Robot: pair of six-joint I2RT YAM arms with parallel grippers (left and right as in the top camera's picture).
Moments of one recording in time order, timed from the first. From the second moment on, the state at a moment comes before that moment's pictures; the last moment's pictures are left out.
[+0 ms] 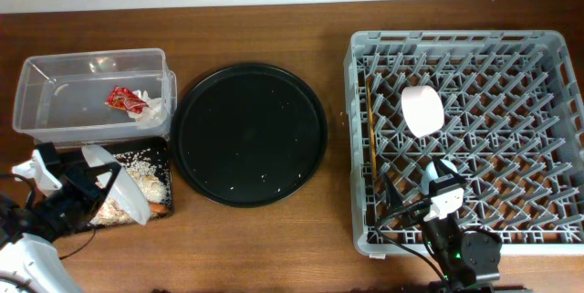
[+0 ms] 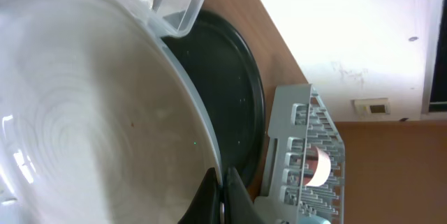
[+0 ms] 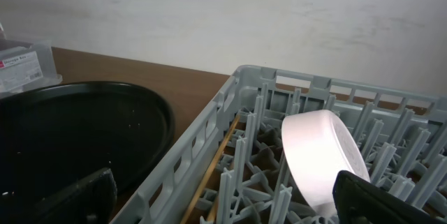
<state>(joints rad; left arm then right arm) 0.88 1.17 0.97 -1.05 0.99 0.03 0.07 0.01 0.01 -0.06 -0.22 -0.06</state>
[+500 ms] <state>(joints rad) 0.88 1.17 0.97 -1.04 1.09 0.13 0.07 0.01 0.01 -0.06 -0.22 -0.06</state>
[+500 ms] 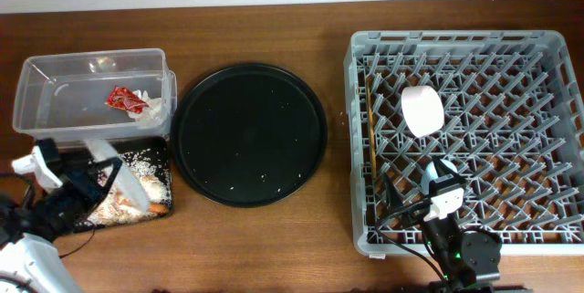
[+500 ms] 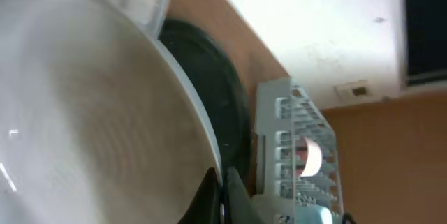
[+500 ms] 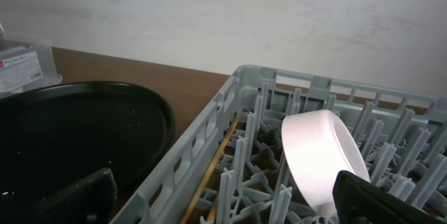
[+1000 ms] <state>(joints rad) 0.28 1.17 0.98 -0.43 1.24 -0.01 0.07 0.01 0.01 -0.05 -0.22 -0.06</state>
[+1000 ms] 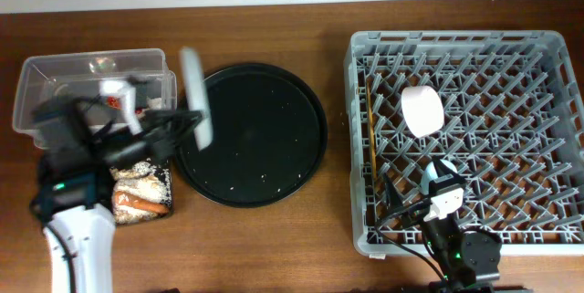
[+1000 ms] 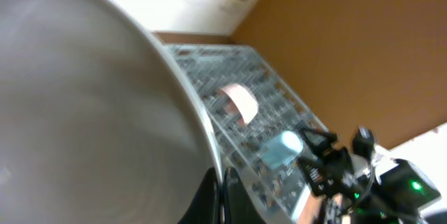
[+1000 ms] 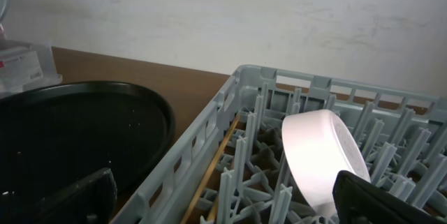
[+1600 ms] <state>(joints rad) -0.55 1.88 0.98 1.00 0.71 -1.14 0.07 0.01 0.01 -0.05 -0.22 -0.06</state>
